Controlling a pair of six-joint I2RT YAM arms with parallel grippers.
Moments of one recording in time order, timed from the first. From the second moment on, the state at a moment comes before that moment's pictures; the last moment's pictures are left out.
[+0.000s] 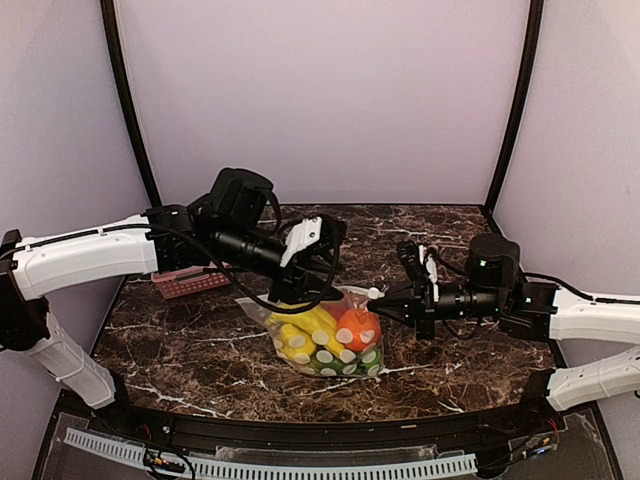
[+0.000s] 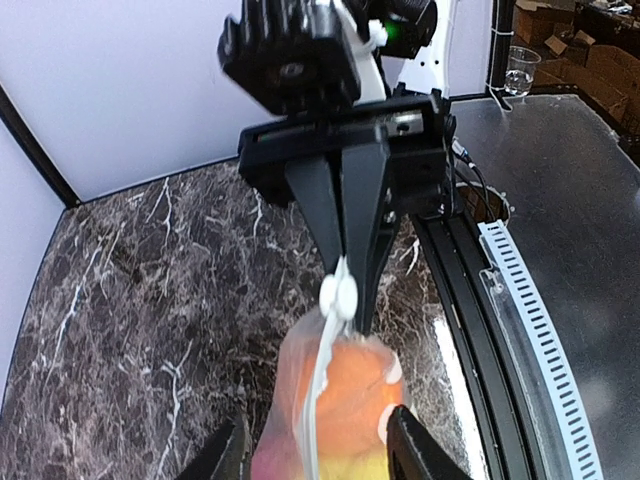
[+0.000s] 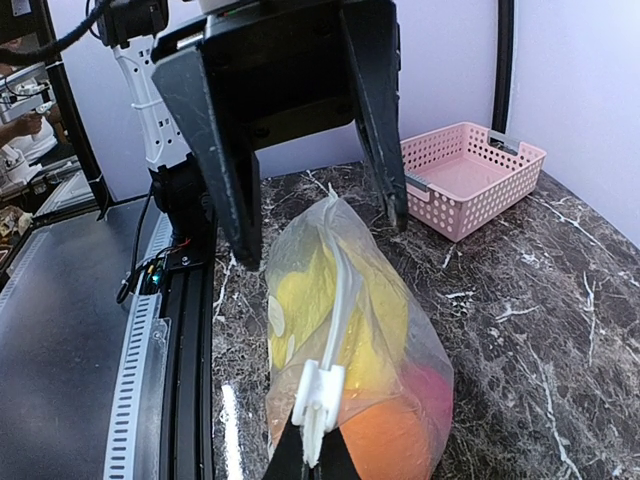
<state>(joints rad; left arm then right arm) -0.97 1.49 1.30 -0.37 0.54 0.47 0.91 1.02 0.60 0.18 -0.51 -0.02</state>
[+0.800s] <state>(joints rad) -1.03 1.71 1.46 -0.28 0.66 0.39 0.92 0.99 0.61 0.11 -0.45 -0.06</state>
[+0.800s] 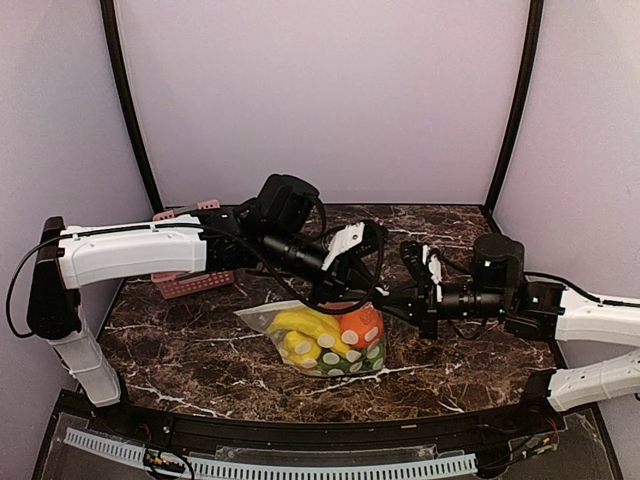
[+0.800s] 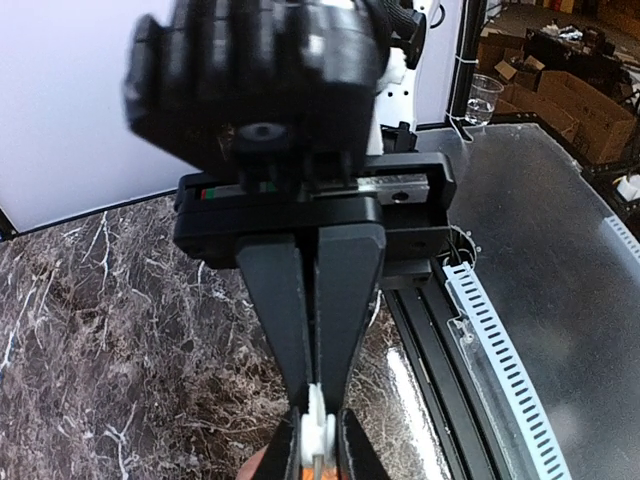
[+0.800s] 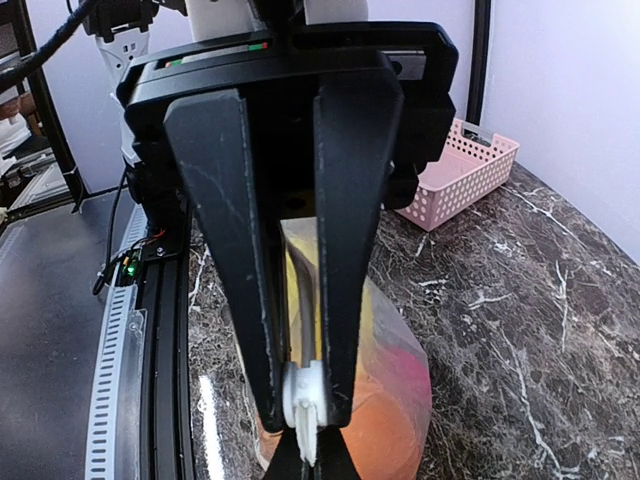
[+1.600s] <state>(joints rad) -0.97 1.53 1.19 -0.14 0.59 0.33 0.93 0.82 0.52 0.08 -0.25 -0.01</state>
